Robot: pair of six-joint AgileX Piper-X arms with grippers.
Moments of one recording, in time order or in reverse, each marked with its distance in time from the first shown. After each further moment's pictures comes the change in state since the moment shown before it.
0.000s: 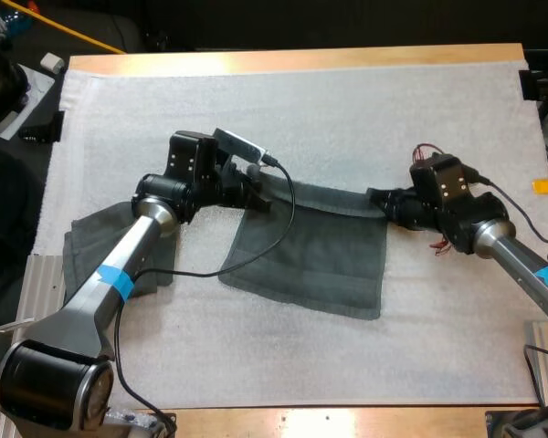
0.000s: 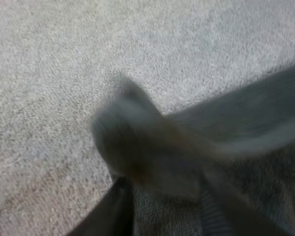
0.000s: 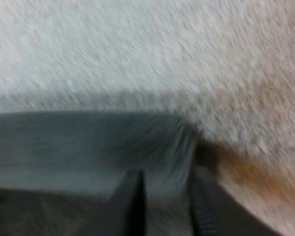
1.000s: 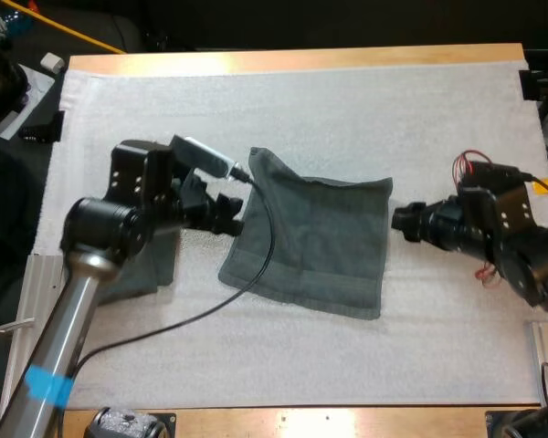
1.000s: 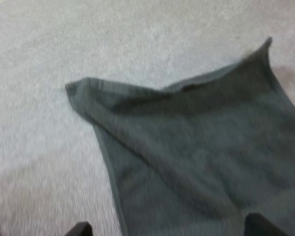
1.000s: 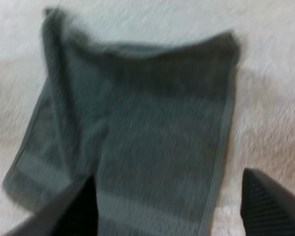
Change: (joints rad) left arm 0.012 -0.390 -0.072 0.442 -0.025 0.003; right arm 0.023 -0.407 -0.006 0.285 -0.023 -0.195
